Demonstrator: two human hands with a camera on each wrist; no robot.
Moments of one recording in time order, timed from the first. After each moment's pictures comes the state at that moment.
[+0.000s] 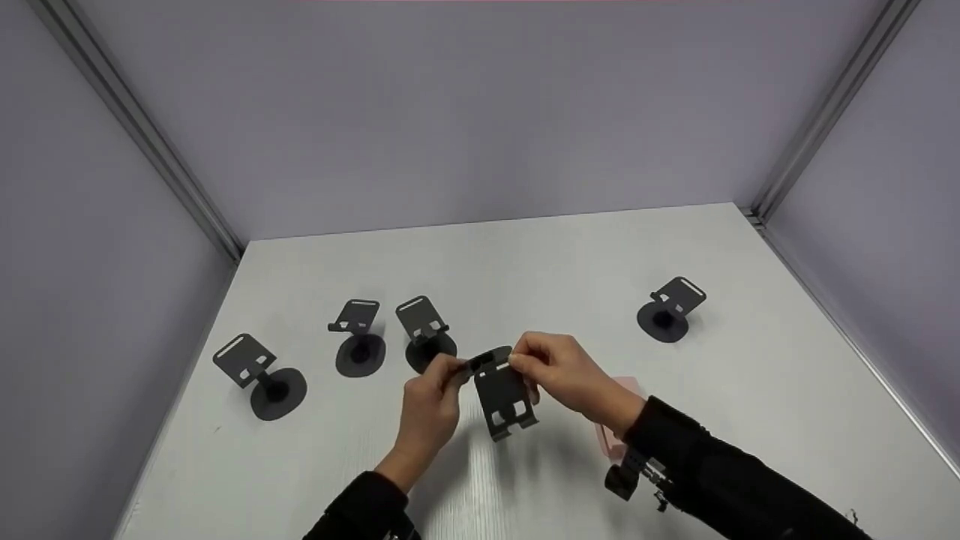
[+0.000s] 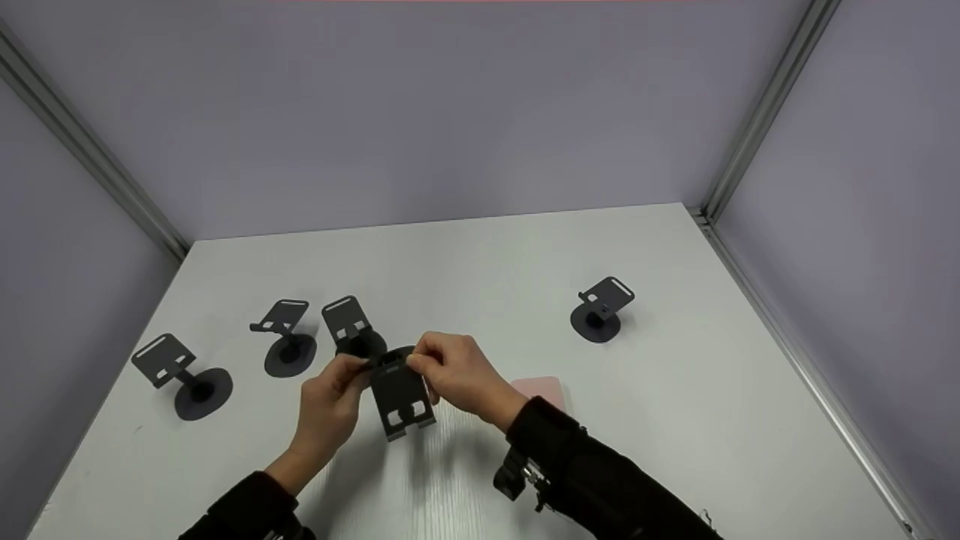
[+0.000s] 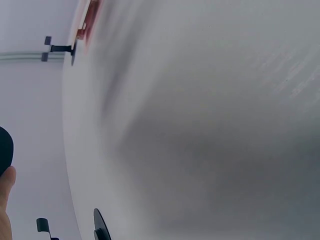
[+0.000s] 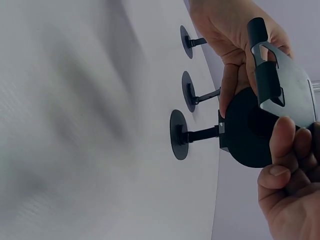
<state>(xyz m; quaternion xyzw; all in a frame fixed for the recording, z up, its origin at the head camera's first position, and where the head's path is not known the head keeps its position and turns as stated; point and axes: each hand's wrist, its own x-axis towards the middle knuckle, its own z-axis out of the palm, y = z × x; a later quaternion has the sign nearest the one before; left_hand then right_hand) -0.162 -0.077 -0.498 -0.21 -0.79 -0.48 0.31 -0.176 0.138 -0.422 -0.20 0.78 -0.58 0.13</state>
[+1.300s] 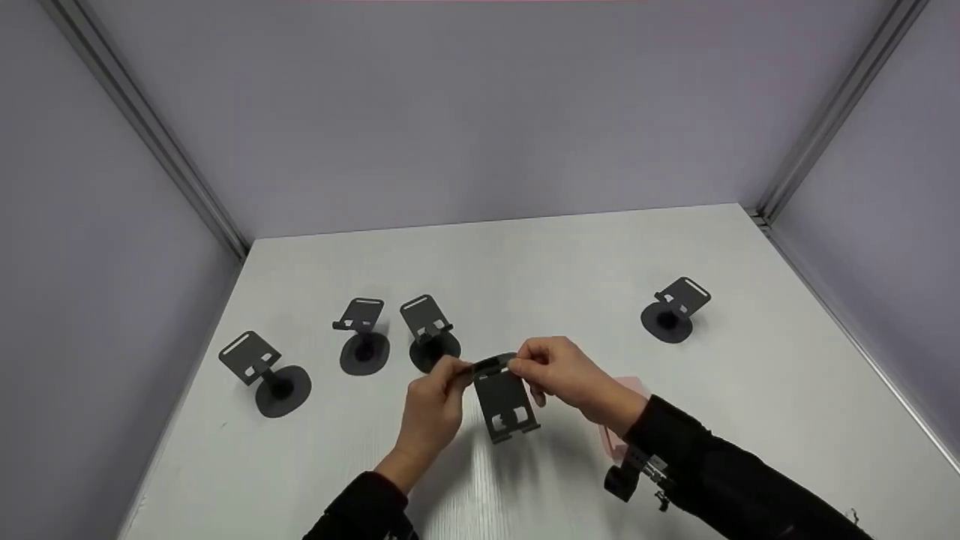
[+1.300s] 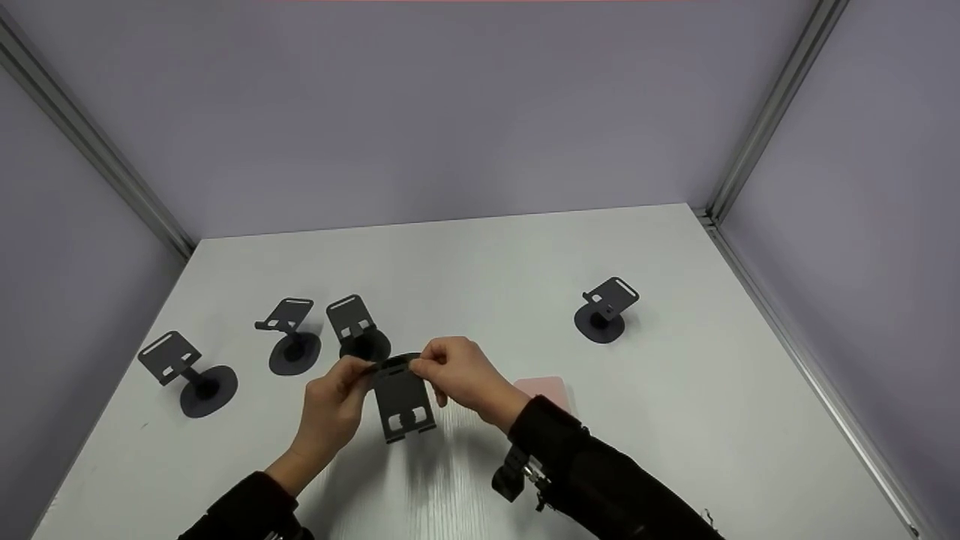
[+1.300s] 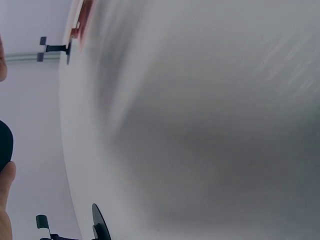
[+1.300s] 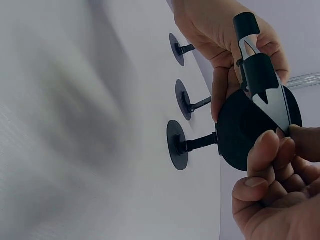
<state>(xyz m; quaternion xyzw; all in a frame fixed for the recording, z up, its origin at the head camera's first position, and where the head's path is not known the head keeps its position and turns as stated) -0.160 -0.080 -0.500 -0.23 -0.80 -0.46 0.32 -0.181 0.137 -0.428 -0.15 0.77 -0.59 0.20</state>
